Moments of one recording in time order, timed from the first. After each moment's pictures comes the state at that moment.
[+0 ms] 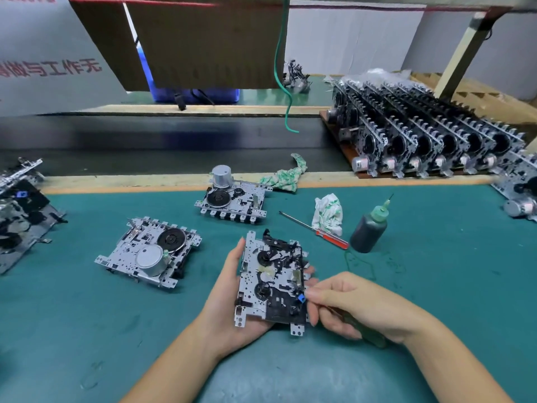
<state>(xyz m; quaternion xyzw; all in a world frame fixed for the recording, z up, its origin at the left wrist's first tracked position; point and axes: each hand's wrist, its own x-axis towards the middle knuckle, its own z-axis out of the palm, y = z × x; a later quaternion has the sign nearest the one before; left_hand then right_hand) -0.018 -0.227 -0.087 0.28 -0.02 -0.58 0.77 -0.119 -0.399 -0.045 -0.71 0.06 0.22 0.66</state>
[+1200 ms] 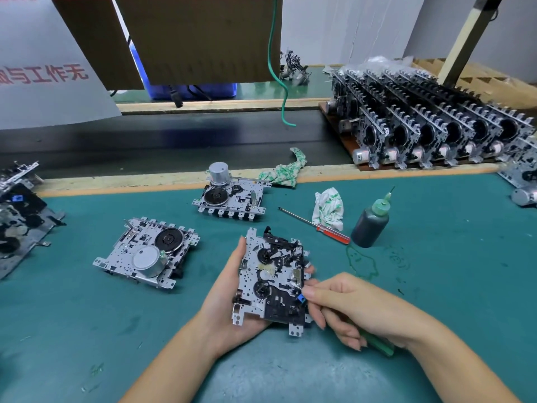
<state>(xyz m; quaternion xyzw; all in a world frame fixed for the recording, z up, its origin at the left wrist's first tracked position) -0.018 -0.228 -0.081 0.34 -0.02 -0.57 0.75 -0.122 -0.392 -0.046 -0.73 0.10 0.22 0.64</state>
